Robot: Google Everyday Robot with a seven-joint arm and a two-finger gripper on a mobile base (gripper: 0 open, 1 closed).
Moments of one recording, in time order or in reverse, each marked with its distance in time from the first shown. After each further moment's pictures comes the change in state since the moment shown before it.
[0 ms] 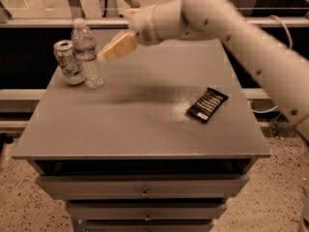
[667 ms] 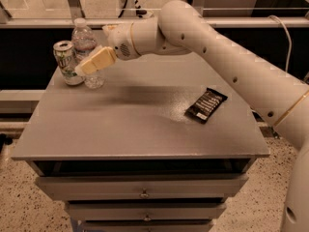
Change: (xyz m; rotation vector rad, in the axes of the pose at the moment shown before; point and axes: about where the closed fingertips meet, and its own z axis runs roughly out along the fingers) arm 0.005 0.047 0.062 -0.109 -0.038 0.083
